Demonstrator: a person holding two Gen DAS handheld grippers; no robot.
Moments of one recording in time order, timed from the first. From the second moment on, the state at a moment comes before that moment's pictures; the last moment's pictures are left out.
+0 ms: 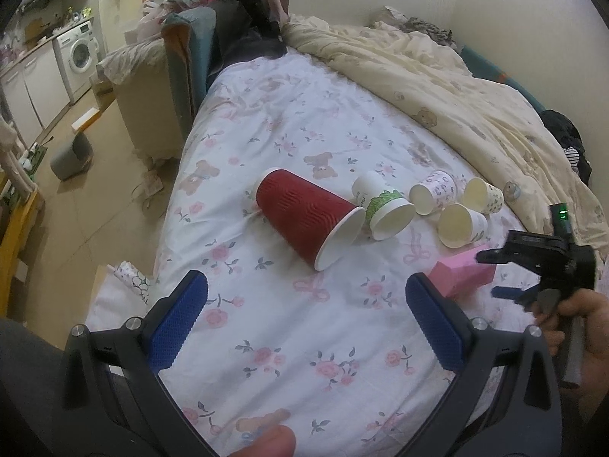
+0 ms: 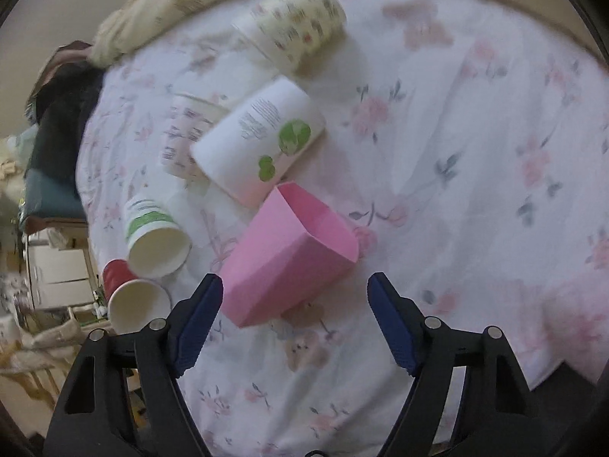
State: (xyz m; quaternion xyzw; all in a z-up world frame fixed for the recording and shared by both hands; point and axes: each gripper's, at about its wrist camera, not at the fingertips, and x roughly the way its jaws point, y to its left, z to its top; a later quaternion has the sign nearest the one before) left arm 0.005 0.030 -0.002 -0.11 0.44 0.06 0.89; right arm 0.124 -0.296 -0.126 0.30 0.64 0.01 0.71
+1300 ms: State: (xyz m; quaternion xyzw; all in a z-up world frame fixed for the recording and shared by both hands) left arm -0.002 0.062 -0.001 -0.13 0.45 0.09 0.88; right arm 0.049 -0.143 -0.138 0.11 0.67 0.23 0.70
